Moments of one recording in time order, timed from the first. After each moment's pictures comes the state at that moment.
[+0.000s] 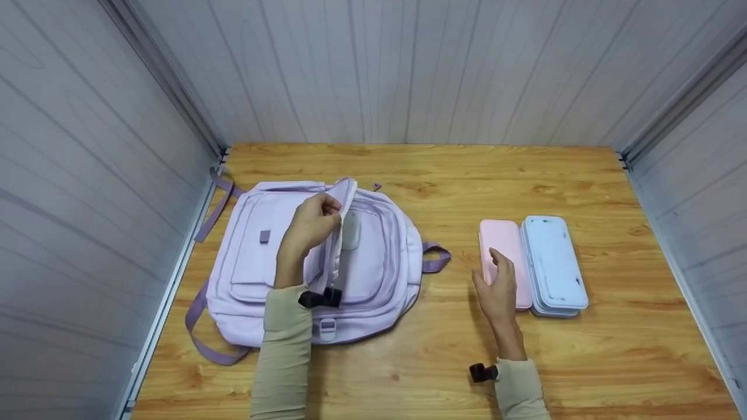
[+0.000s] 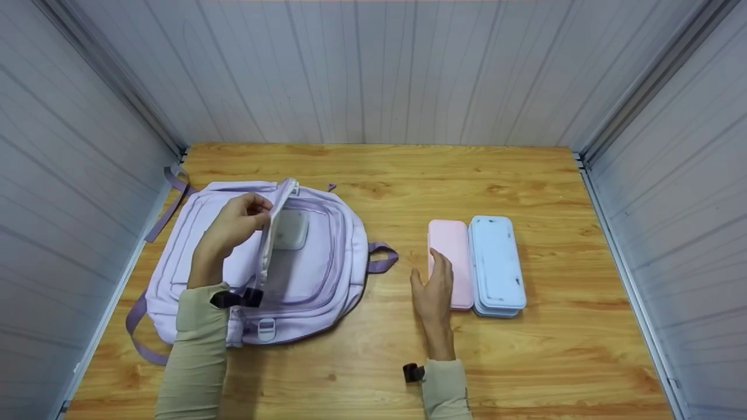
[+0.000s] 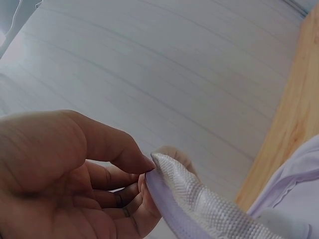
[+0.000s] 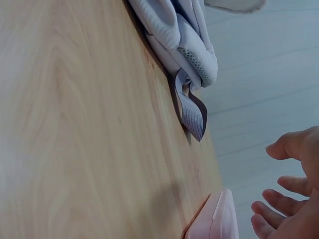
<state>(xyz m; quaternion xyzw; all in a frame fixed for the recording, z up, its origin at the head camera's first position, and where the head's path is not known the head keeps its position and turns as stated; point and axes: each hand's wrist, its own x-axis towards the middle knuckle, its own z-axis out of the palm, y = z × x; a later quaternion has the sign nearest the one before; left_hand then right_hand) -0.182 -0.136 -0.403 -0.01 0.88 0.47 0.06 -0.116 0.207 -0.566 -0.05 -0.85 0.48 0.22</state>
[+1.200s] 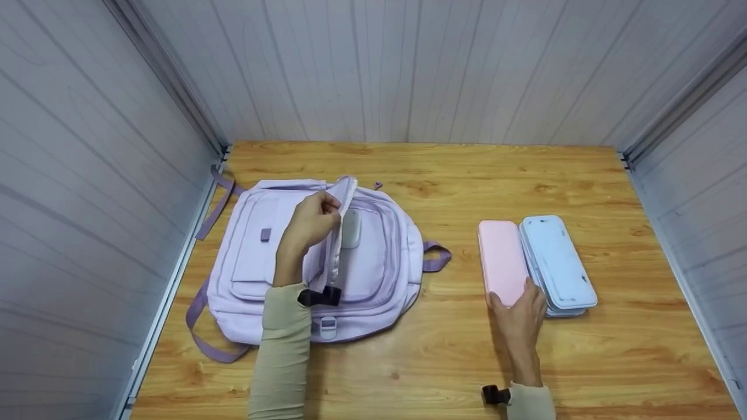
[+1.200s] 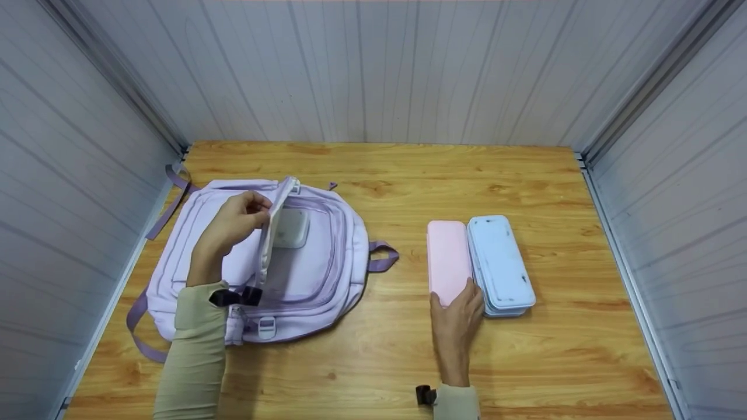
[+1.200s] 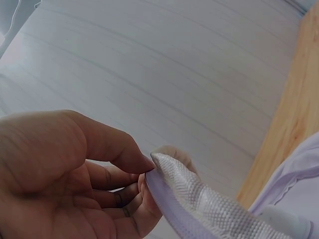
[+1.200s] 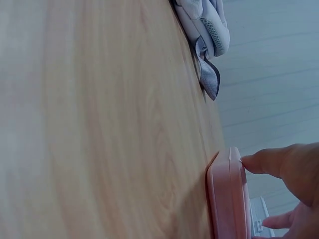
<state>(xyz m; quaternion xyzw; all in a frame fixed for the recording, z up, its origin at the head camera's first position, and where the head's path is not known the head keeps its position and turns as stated) -0.180 -0.137 -0.401 -0.01 0.89 0.46 0.05 -0.074 0.238 -0.579 -0.21 -0.90 0.37 0.11</state>
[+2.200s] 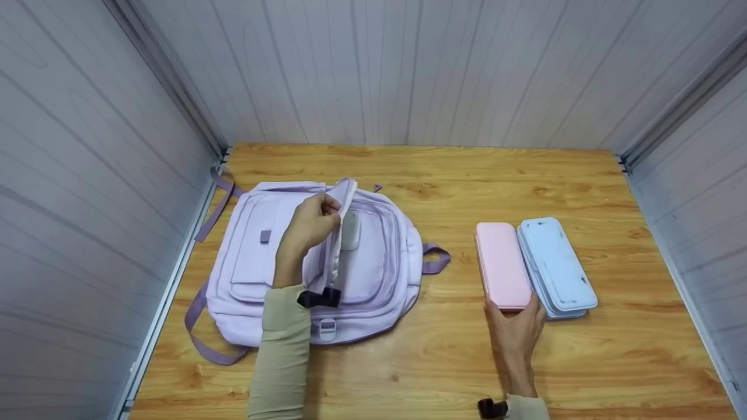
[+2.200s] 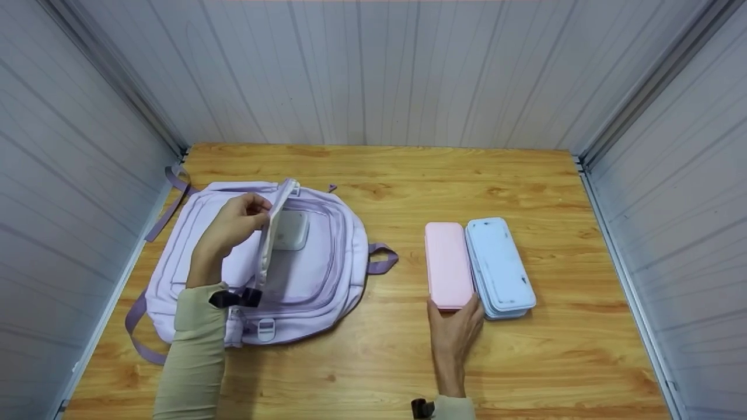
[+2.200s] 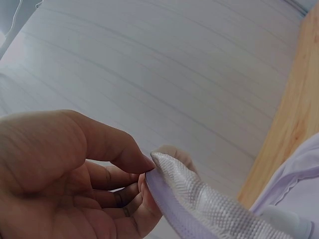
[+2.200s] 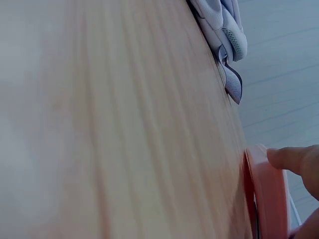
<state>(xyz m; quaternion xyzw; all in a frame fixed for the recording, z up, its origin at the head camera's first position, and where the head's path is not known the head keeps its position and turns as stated) -0.181 -0.138 -0.402 -0.01 0.88 0.47 0.06 -0.060 0.233 -0.593 -0.29 -0.84 0.45 0.12</state>
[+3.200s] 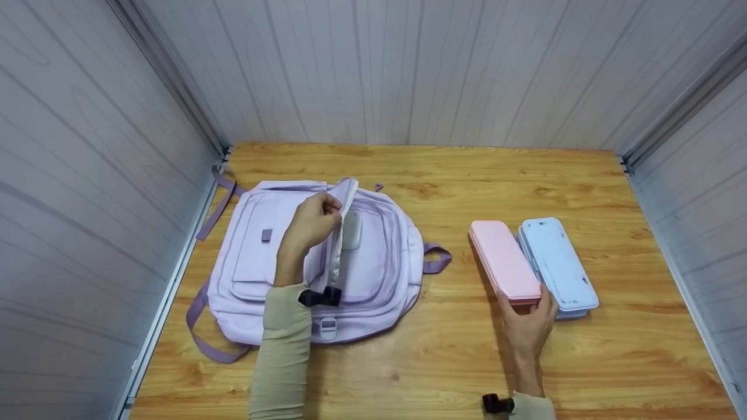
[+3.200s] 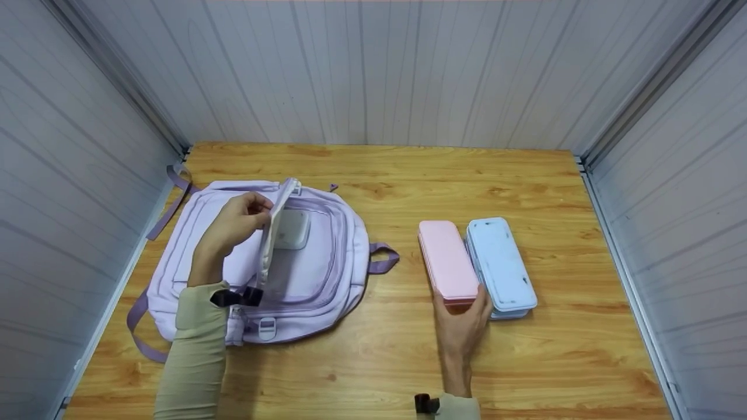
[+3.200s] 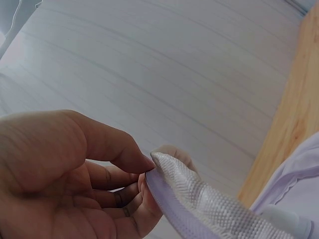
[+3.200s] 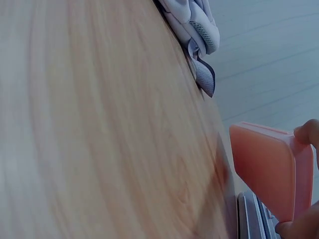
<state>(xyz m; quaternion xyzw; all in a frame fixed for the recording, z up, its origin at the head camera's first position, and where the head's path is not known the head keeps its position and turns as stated) -0.180 -0.139 -0.402 0.00 0.88 0.47 0.06 -0.063 0.239 -0.576 -0.24 -0.79 0.52 0.23</state>
